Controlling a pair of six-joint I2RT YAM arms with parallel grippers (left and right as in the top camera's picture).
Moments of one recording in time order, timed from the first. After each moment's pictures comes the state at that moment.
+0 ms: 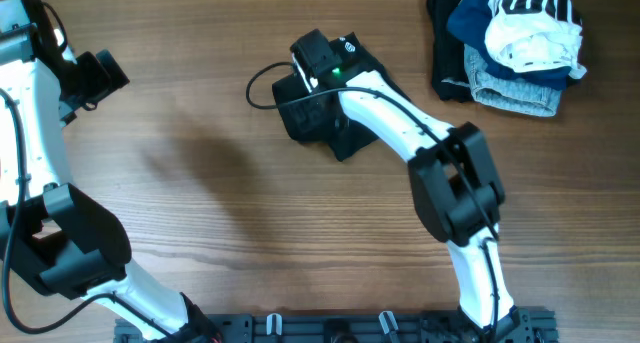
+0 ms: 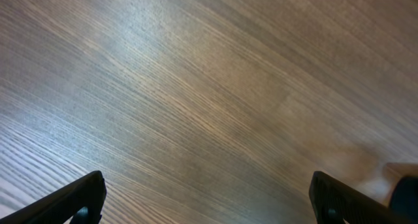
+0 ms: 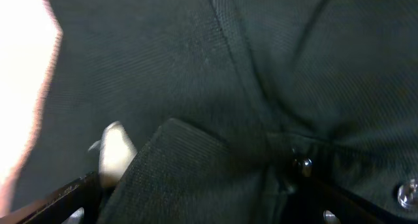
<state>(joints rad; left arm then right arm) 0.38 1.90 1.78 -1.14 0.00 -0.25 0.59 2.27 1.79 -0.73 0.13 0.02</state>
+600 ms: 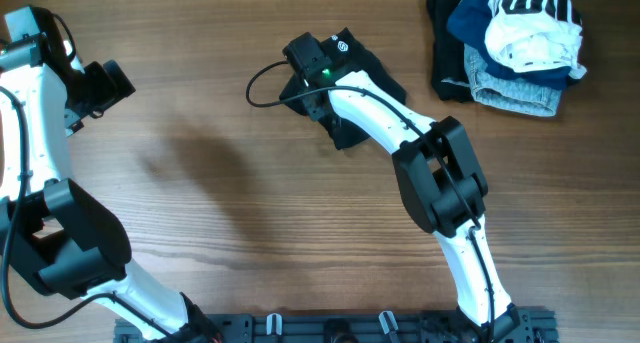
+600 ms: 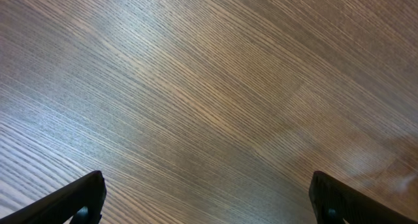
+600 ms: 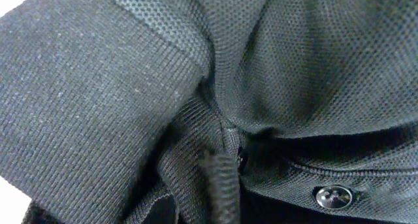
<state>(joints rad) 0.38 1.90 1.71 -1.11 0.00 -0.25 0.59 2.37 1.87 -0.75 0.28 0.04</state>
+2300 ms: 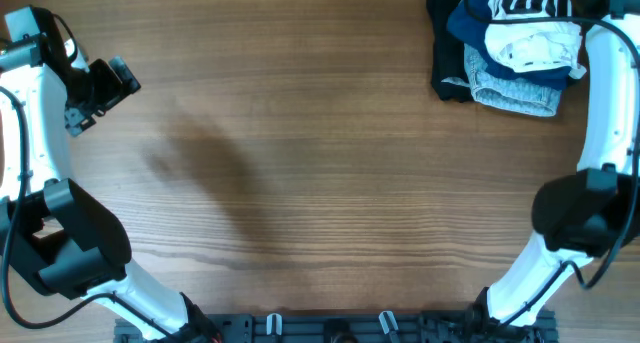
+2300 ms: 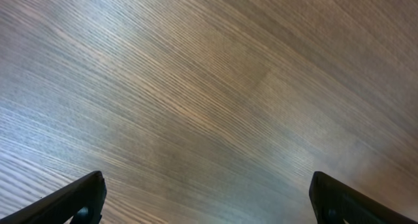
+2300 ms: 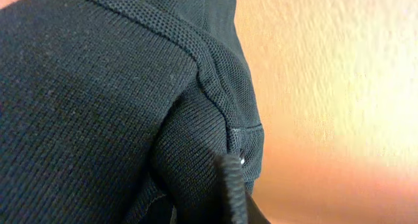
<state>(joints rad) 0.38 1.90 1.71 -1.12 0.12 -0.25 -0.19 2.04 2.14 -0.47 0.00 -1.19</state>
